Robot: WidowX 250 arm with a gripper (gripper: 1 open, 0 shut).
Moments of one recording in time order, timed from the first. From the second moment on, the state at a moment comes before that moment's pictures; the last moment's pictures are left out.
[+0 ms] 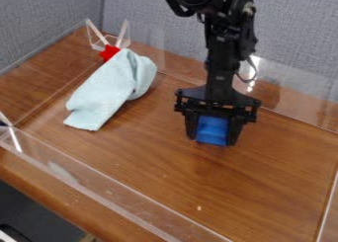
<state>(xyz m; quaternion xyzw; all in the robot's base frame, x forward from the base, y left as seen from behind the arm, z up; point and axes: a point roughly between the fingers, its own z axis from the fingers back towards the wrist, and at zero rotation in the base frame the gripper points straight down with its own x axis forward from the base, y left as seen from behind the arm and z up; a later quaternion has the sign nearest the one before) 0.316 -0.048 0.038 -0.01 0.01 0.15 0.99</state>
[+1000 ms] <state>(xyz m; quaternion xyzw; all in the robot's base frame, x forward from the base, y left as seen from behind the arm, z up) 0.316 -0.029 0.069 -0.02 0.02 0.13 0.99</state>
